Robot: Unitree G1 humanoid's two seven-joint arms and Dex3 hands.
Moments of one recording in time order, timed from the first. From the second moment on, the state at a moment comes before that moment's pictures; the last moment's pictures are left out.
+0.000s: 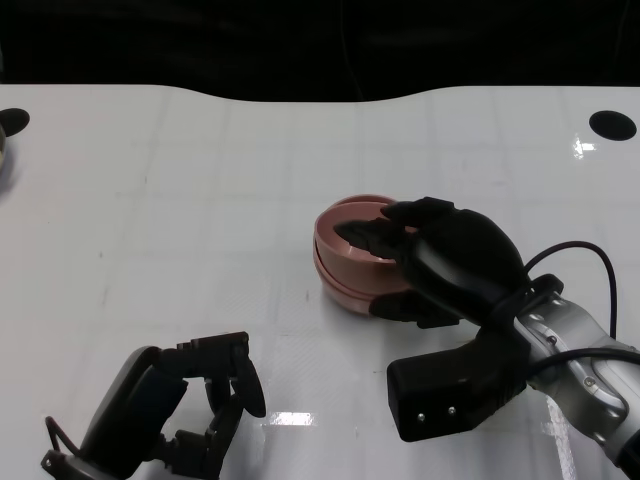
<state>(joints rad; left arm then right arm) -0.02 0.20 -0.11 0.46 0.26 -0.92 -0.01 -0.54 -0.23 0.52 0.44 -0.88 -0.22 -0.18</state>
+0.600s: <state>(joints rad) -0.02 0.20 -0.11 0.46 0.27 -0.92 -0.01 -0.43 -0.26 0.53 0.37 -0.92 -0.21 -0.22</state>
